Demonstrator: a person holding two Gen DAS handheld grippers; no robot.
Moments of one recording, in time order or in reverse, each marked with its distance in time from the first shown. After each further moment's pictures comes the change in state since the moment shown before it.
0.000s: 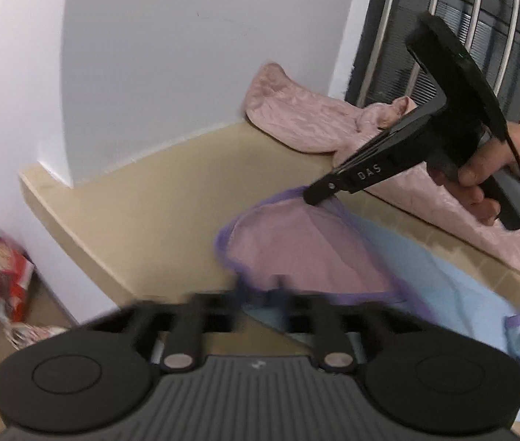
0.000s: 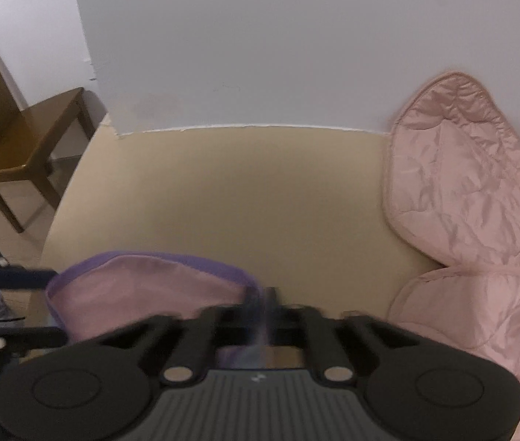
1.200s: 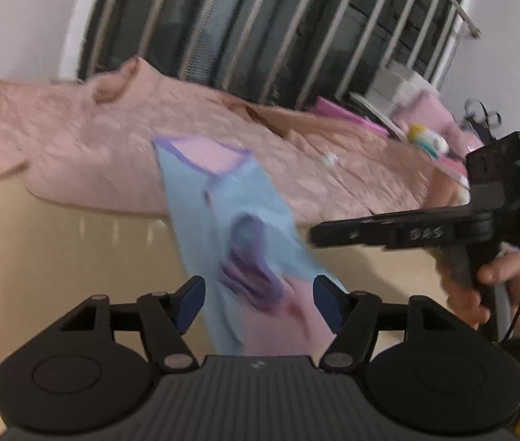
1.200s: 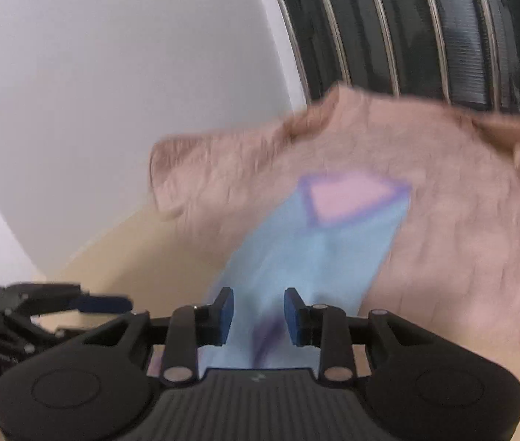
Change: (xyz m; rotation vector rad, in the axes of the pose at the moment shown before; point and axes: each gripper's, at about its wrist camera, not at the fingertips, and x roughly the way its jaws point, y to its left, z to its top) left arm 0.027 -0.126 0.005 0.411 0.141 -0.713; right arm -0.191 0.048 -0.277 0.837 -0.455 -0.361
